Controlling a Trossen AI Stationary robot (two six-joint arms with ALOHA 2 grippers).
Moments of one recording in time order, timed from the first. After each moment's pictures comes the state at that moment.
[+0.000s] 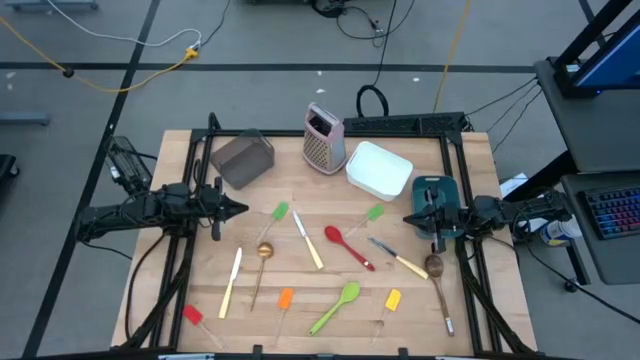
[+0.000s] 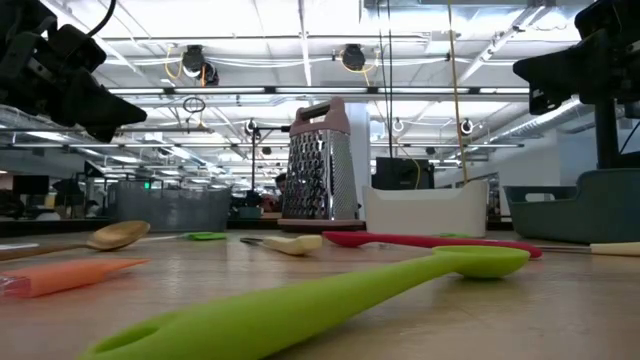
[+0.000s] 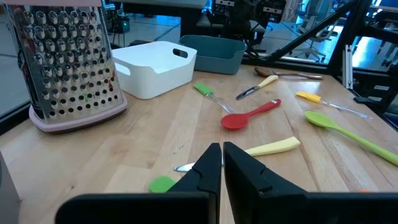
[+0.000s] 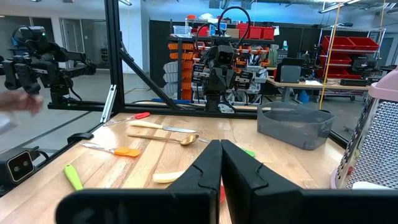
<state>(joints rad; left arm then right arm) 0.12 0.01 0.10 -0.29 0.05 -0.08 0.20 0.01 0.02 0.07 0.16 -0.04</state>
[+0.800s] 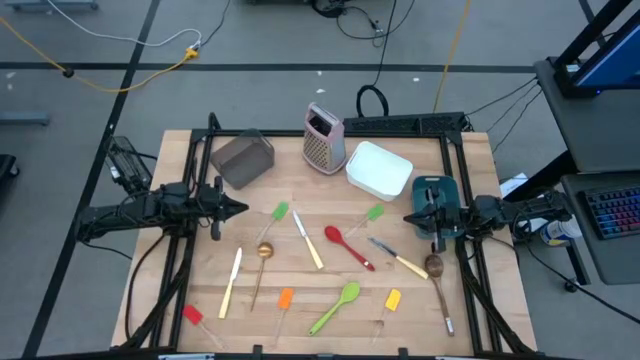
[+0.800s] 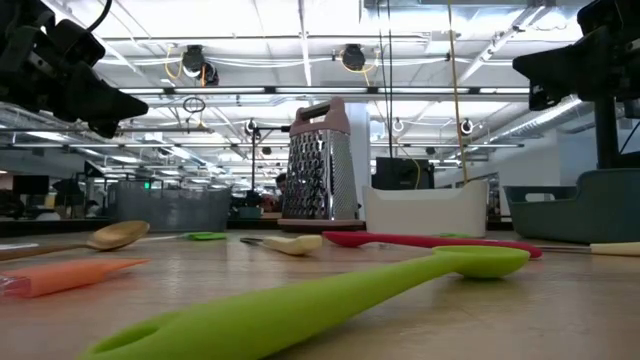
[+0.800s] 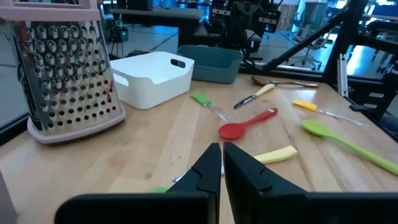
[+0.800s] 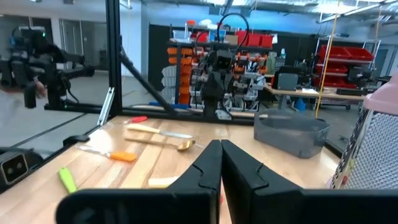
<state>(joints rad) 0.12 0.01 0.10 -0.25 0.05 -0.08 0.20 0.01 0.02 0.10 0.16 -0.07</state>
